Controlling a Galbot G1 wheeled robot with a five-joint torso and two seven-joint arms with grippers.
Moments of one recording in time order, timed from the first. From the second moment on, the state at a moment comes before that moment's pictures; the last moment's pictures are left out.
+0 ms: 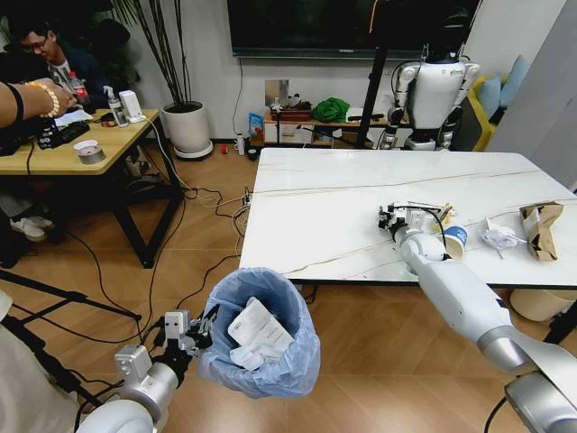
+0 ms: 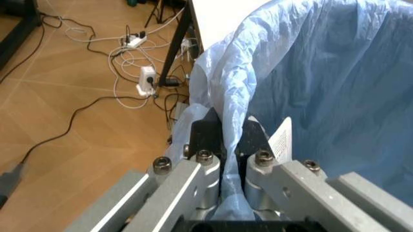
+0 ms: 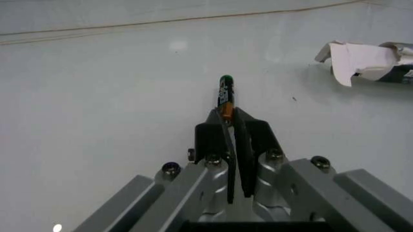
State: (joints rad) left arm 1.69 -1.00 -0.48 -2.23 -0.76 0.23 -0.16; right arm -0.39 1.10 -0.06 0.91 0.78 -0.19 0.09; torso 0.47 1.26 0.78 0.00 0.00
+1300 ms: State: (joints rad) left arm 1.75 -1.01 -0.50 -2.28 -0.75 0.23 -0.16; right arm -1.05 0.62 0.16 2.08 0.91 -0.17 -0.04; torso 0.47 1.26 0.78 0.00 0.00
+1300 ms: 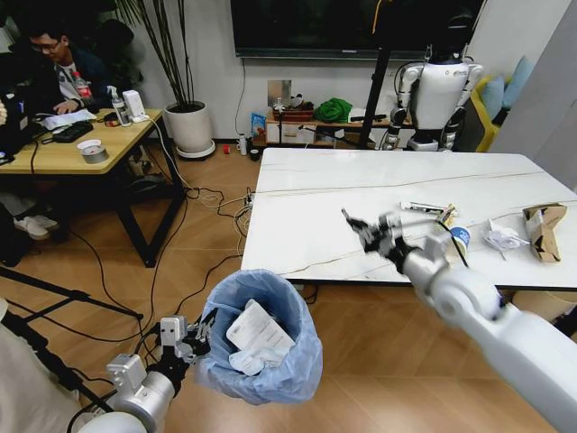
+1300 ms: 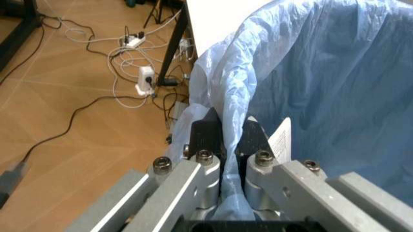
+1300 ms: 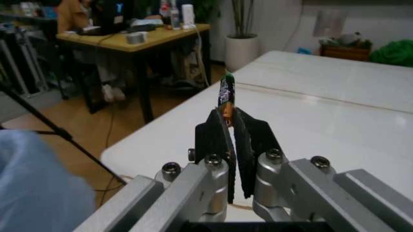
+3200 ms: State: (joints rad) left arm 1.68 -1.02 -0.43 -2.21 -0.75 0.23 -0.15; right arm -0.84 0.57 -0.28 2.11 0.56 -0.10 -0.37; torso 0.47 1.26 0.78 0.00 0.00
